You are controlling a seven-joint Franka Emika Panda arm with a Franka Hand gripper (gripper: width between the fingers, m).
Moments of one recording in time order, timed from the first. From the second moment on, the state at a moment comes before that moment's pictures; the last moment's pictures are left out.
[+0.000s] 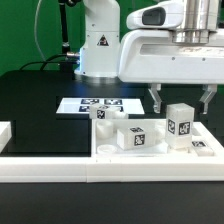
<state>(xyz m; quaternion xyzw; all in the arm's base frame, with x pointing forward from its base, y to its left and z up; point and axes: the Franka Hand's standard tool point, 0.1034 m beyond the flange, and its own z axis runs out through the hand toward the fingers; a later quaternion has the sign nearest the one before) 0.630 0.083 0.088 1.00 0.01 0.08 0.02</state>
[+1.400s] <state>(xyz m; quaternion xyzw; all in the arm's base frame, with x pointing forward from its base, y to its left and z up) 0.628 0.089 0.086 0.80 -0.59 0.06 -0.06</state>
